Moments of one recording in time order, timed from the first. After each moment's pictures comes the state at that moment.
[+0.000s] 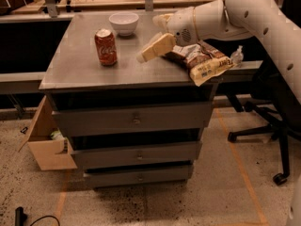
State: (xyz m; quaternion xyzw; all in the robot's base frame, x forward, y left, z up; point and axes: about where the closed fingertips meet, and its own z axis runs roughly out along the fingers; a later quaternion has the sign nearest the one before) arm 0.672 0.006 0.964 -0.53 0.63 0.31 0.47
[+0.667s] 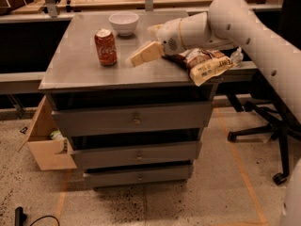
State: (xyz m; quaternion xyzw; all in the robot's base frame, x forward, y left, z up) arm 0.690 0.030 0.932 -0.49 0.66 0.31 0.47
